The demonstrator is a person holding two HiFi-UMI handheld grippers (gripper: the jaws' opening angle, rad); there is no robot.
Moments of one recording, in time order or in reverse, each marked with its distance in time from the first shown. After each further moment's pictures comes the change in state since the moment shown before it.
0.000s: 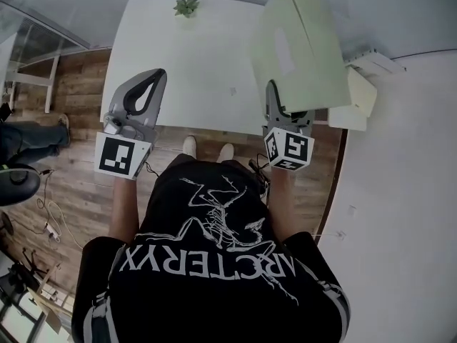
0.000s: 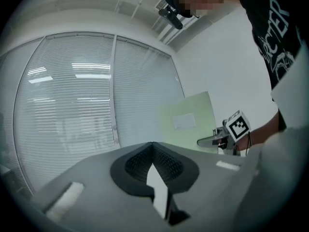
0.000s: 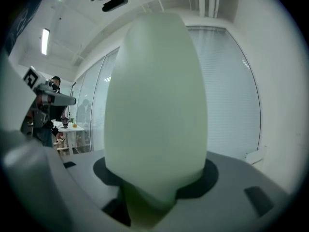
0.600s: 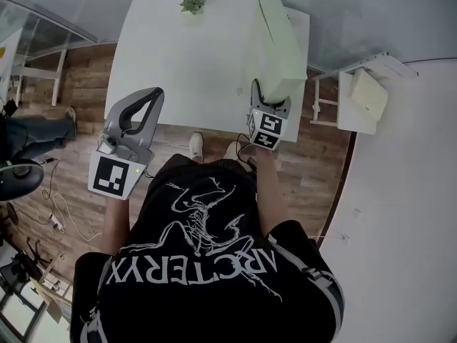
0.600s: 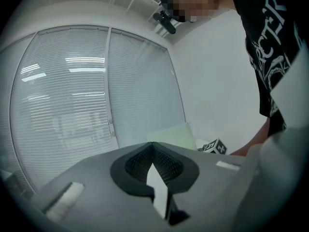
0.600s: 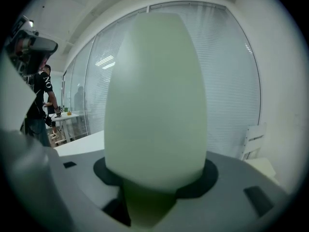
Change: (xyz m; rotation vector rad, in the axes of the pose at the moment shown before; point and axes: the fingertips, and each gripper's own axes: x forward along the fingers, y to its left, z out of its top) left arm -0.017 -0.013 -0.016 0.006 0.117 -0.052; right arm 0.065 0.018 -0.145 0.047 0.222 -0.036
